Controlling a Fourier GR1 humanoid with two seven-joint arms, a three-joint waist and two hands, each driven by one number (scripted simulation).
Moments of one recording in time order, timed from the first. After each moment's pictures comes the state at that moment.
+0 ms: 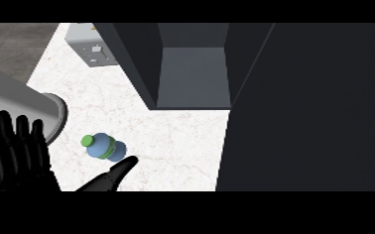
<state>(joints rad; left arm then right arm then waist) 0.15 0.07 -0.44 -2.27 -0.52 0.88 0.54 0.11 -0.11 0.35 -2.50 -0.03 -0.08 0.46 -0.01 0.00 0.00</state>
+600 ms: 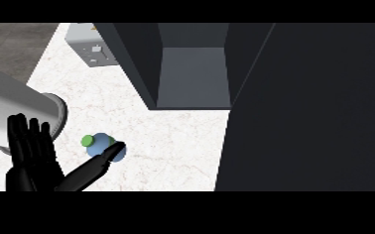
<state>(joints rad) 0.22 0.10 -0.27 -2.05 -0.13 0.86 0.19 0.06 -0.13 0.37 -2.51 -0.02 -0.11 0.50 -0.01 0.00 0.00</state>
